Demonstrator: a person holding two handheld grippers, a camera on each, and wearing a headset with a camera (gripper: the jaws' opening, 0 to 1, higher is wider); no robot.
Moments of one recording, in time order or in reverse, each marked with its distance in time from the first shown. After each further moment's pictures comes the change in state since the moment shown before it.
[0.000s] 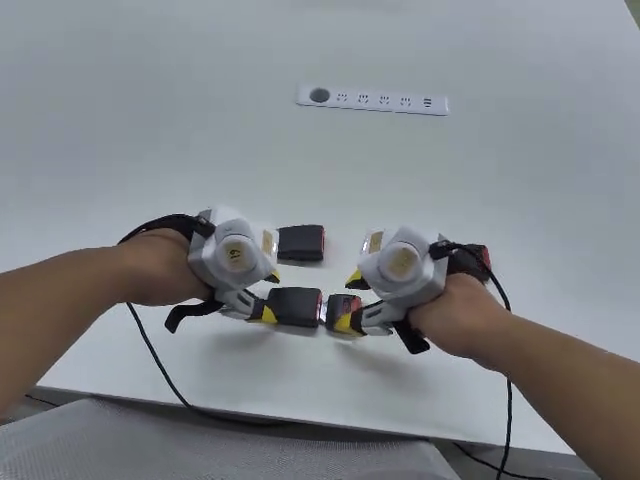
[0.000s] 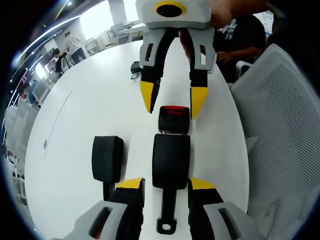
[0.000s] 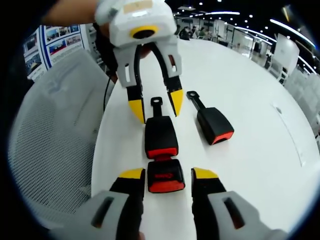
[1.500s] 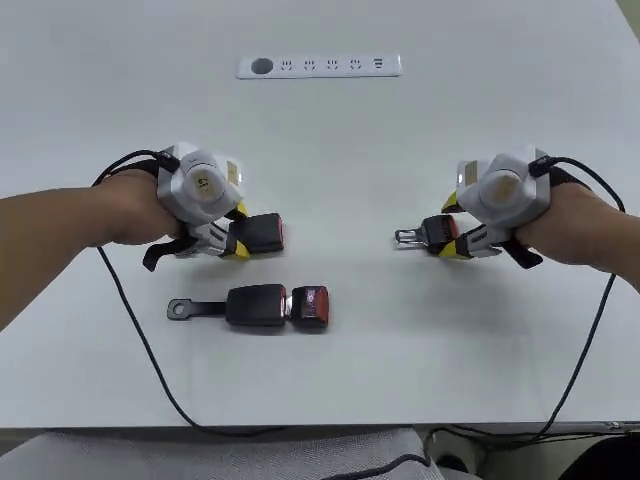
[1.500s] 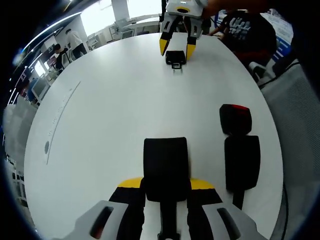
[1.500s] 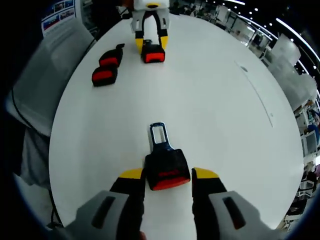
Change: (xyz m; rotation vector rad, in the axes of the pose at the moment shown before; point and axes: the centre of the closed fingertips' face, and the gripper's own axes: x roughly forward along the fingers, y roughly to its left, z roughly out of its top) left arm 0.032 0.092 0.004 0.014 0.038 -0.024; right arm -0.085 -0.119 -0.144 -0.069 0.250 -0.108
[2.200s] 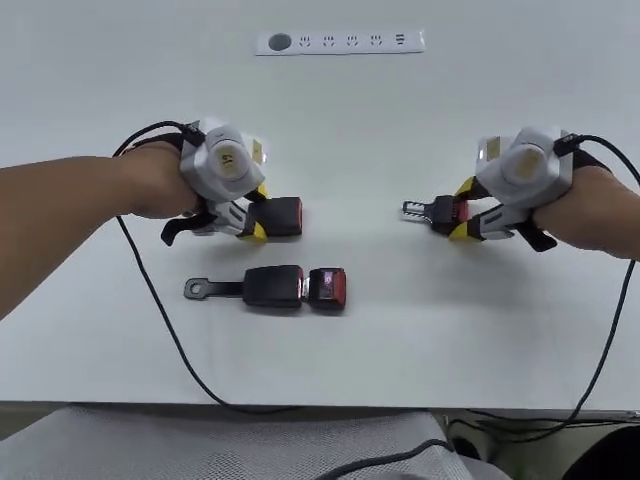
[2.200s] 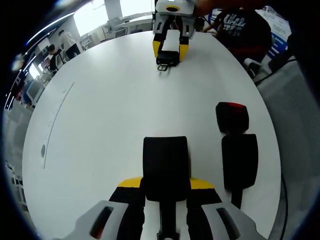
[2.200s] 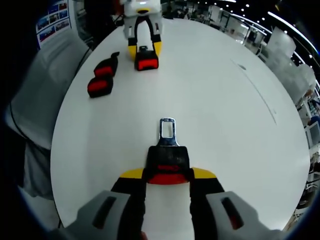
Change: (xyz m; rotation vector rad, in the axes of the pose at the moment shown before) left arm 0.004 -0.001 0.001 0.003 0.014 -0.029; right arm 0.010 0.001 0.015 0.061 -0.050 0.018
